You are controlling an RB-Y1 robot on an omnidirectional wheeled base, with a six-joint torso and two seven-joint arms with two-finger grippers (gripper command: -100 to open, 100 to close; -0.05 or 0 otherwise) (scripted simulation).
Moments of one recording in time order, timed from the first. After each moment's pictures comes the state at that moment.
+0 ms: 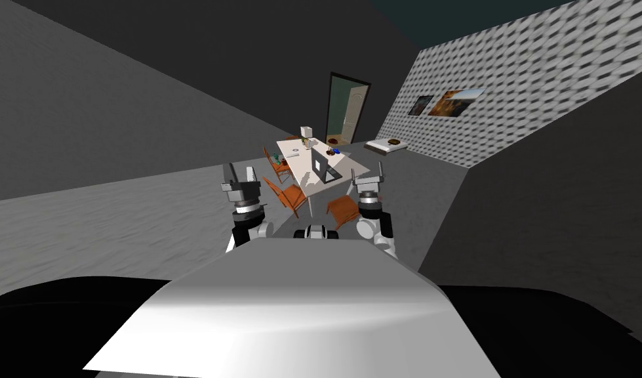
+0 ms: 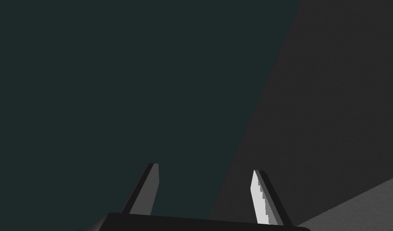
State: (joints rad) left arm 0.49 -0.01 0.01 -2.27 0.00 -0.65 0.06; right arm 0.30 -0.37 0.20 -2.26 -0.67 -0.39 -0.42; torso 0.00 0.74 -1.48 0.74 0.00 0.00
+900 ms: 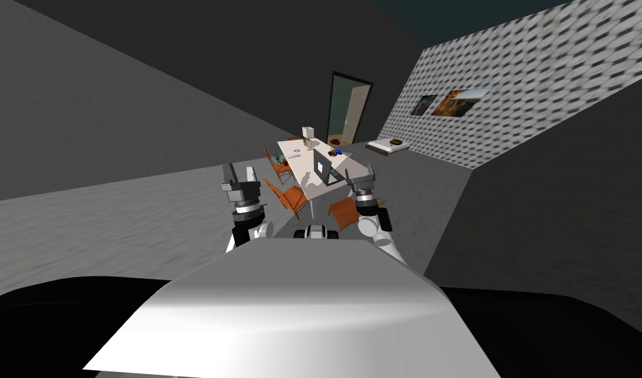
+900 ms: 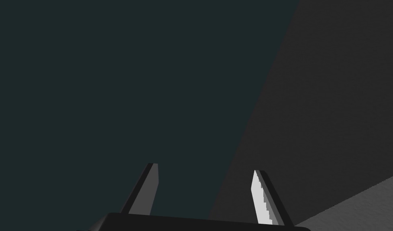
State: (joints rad) left arm 0.49 -0.01 0.01 -2.27 0.00 -0.65 0.06; right arm 0.23 -0.47 0.26 -2.24 -0.94 -0.35 -0.60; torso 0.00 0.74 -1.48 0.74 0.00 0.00
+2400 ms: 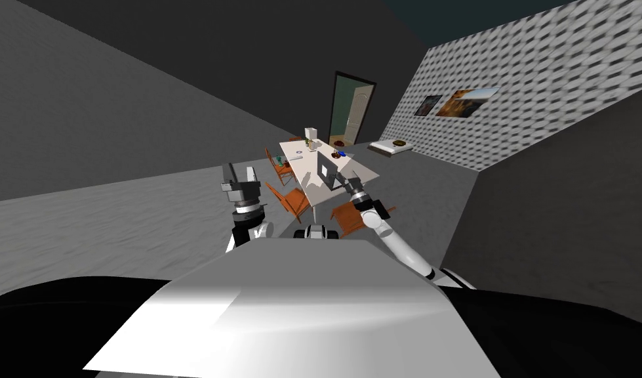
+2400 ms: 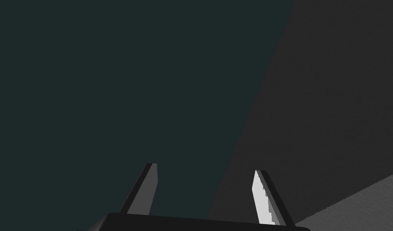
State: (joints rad) left arm 0.49 -0.01 0.01 -2.27 0.00 -0.65 0.06; right arm 0.09 -0.70 0.37 -2.12 -1.37 -0.27 -0.93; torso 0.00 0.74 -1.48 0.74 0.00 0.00
